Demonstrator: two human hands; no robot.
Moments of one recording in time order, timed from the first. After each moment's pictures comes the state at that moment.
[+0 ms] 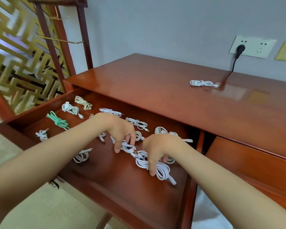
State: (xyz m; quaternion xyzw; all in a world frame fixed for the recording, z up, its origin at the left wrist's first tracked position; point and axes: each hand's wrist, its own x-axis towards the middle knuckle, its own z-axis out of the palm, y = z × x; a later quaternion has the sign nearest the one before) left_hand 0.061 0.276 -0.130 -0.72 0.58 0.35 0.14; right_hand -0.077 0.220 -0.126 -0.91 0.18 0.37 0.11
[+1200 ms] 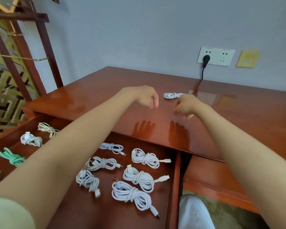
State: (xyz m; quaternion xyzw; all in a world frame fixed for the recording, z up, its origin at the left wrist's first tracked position) left_hand 0.047 0.100 -0.040 -0.73 0.67 0.13 -0.05; right_hand -0.109 0.025 -0.056 -0.86 0.47 -0.03 0.20
